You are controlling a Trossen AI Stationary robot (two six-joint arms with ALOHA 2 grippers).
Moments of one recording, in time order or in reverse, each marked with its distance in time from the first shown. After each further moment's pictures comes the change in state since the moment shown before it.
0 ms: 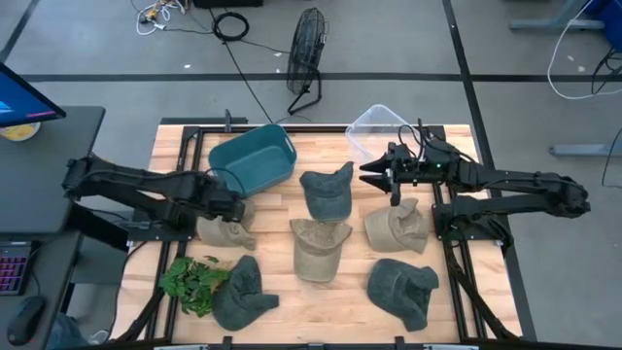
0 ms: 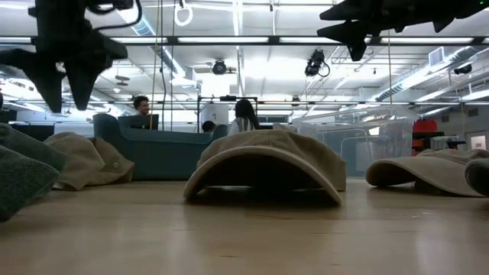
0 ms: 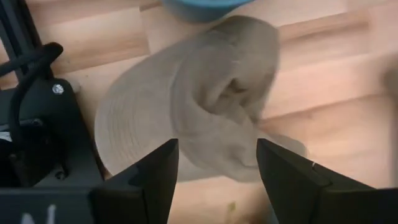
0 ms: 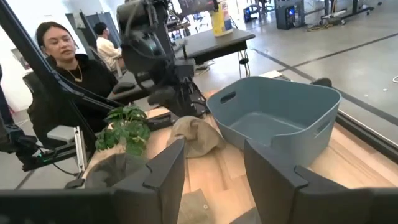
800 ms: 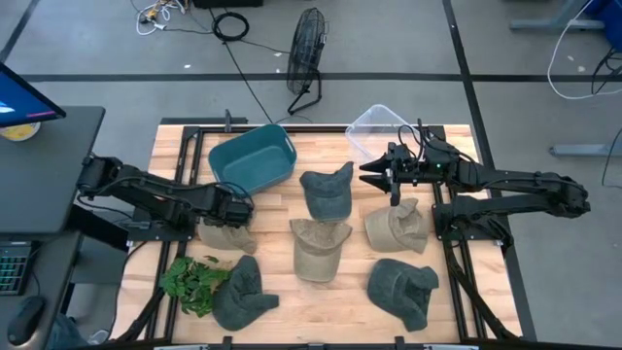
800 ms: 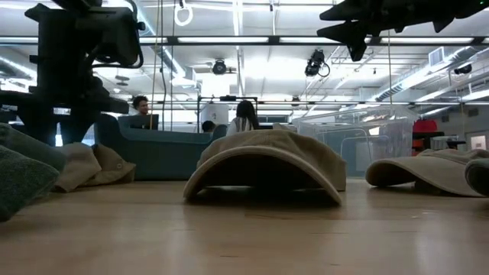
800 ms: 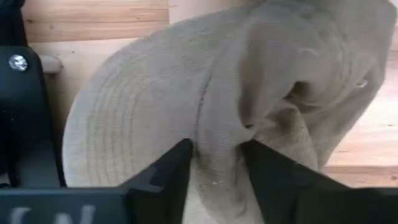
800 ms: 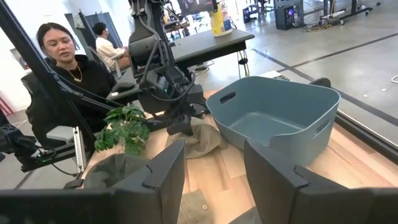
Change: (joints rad) left arm 0.001 0.174 -0.184 0.231 -0.001 -0.170; right arm 0.000 0.000 0.000 0.000 0.003 0.000
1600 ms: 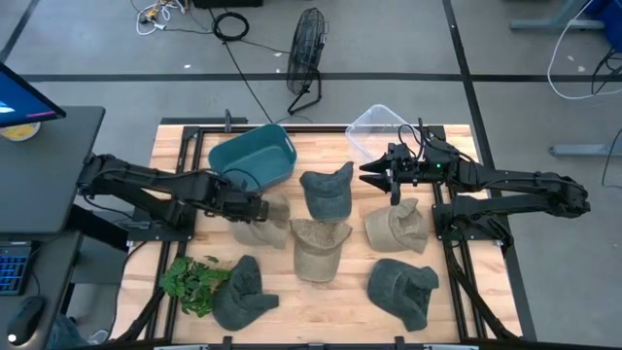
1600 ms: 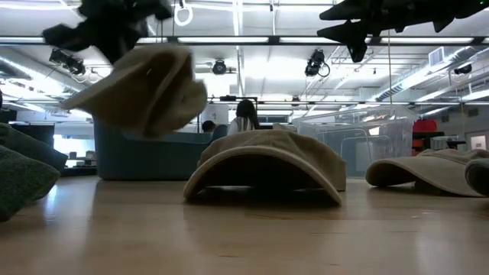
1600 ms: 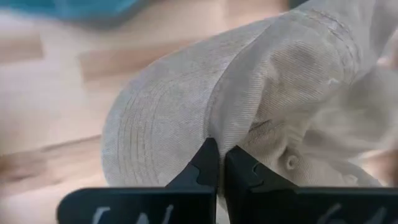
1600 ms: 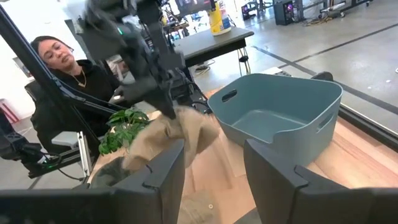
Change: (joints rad) left arm -0.053 -0.006 0.451 -0.118 -0.073 0.081; right arm 0.000 0.000 0.000 -0.001 0.000 0.047
